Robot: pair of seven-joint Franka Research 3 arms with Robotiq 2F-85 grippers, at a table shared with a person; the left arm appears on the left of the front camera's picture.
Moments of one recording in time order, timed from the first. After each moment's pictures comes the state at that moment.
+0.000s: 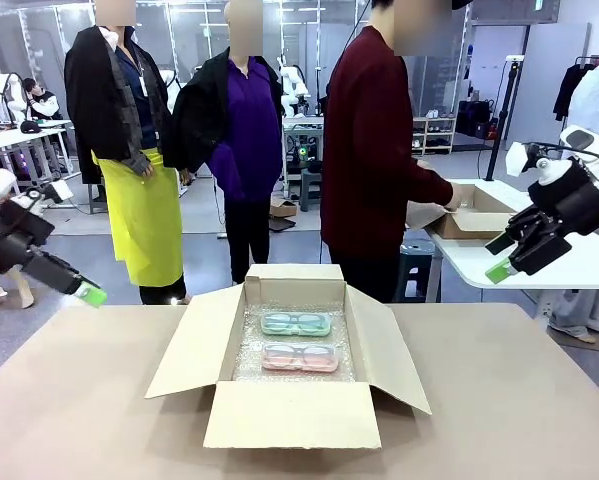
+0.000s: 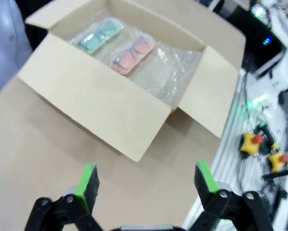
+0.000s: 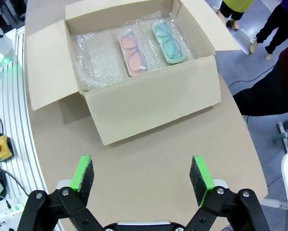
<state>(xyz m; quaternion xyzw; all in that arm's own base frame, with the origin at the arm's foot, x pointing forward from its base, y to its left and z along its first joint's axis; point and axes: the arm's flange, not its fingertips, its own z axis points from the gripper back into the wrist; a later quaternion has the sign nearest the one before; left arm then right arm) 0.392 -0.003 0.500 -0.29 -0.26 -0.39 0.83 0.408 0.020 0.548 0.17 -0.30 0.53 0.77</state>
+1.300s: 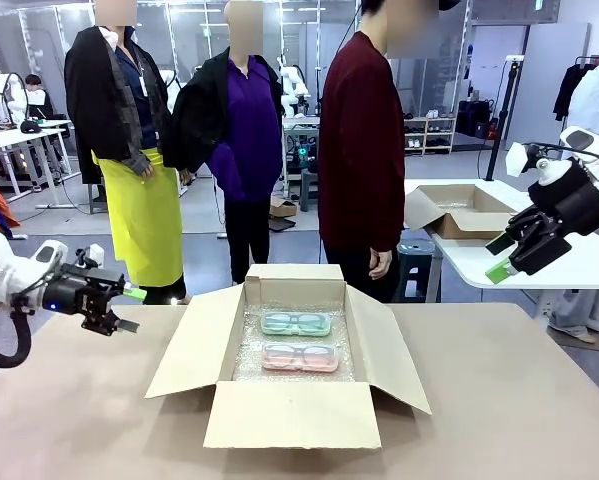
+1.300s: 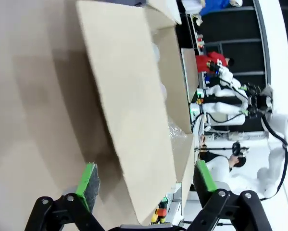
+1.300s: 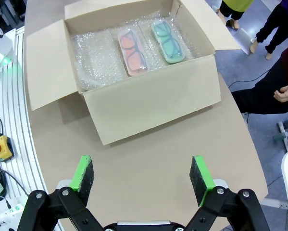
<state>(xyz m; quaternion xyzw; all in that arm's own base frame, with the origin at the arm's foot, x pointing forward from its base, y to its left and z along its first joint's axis) 0.543 0.042 0.316 -0.55 -0.09 -0.05 0.83 0.409 0.020 0.548 0.17 -0.30 0.53 0.77</state>
